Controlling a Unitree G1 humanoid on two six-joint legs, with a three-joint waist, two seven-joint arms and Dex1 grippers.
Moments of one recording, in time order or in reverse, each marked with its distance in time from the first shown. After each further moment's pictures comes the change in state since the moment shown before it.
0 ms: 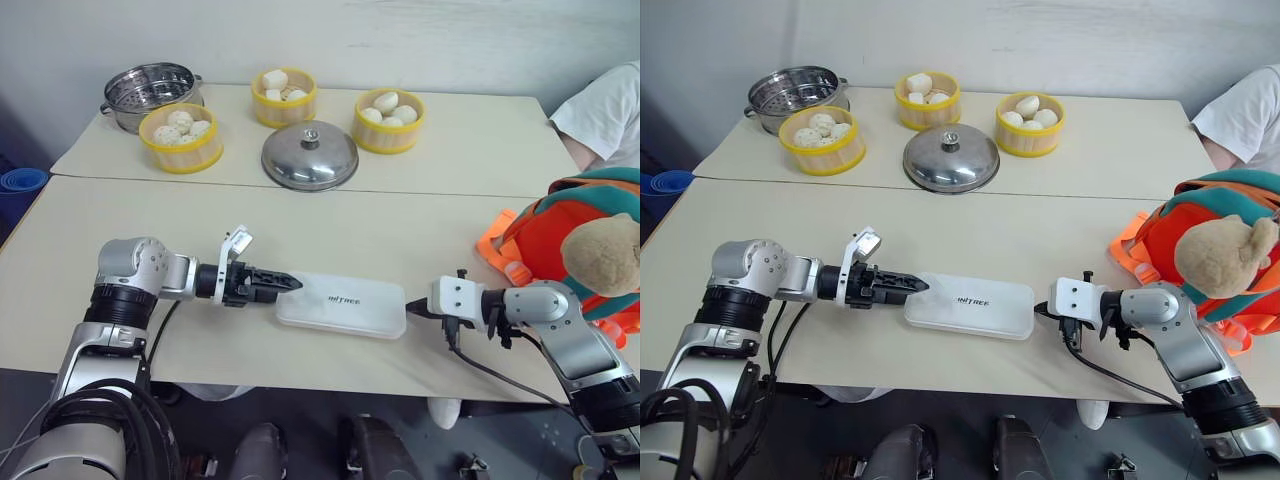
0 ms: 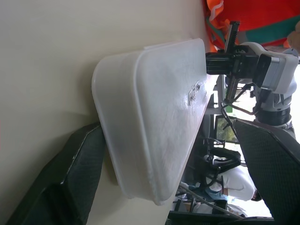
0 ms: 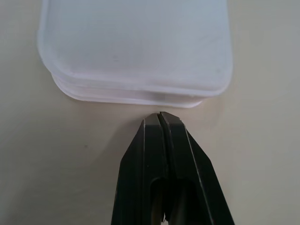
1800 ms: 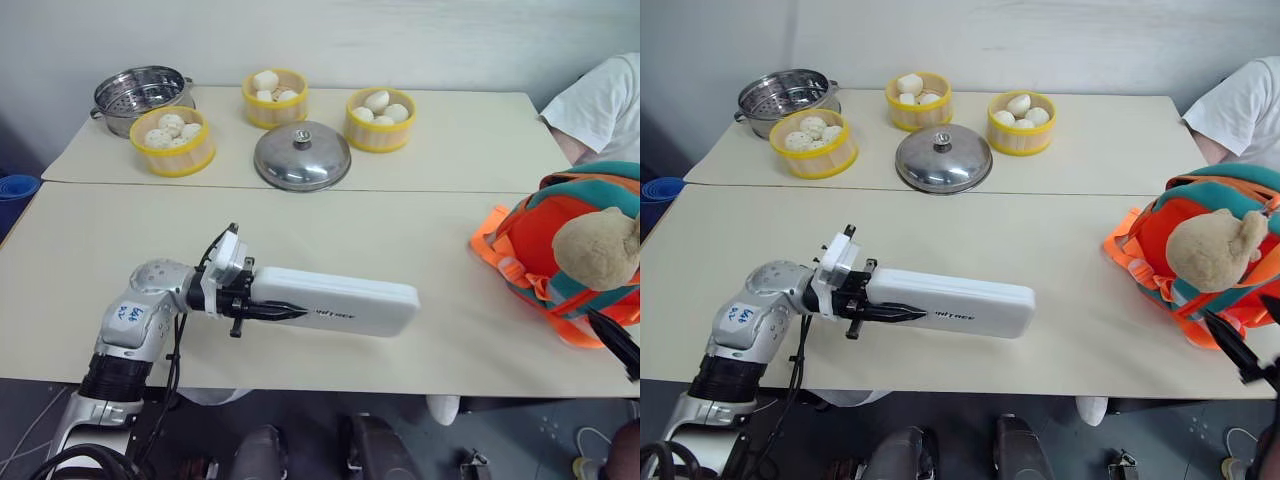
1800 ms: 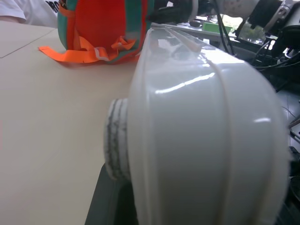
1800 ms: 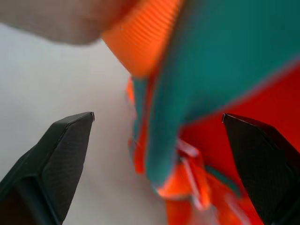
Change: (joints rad) left arm 0.360 0.013 0.032 -0.497 0.189 -1.116 -0.467; right arm 0.592 0.137 -0.939 -0.195 0.642 0.307 -0.270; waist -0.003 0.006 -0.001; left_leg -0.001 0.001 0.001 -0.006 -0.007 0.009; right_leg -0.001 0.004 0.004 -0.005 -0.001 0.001
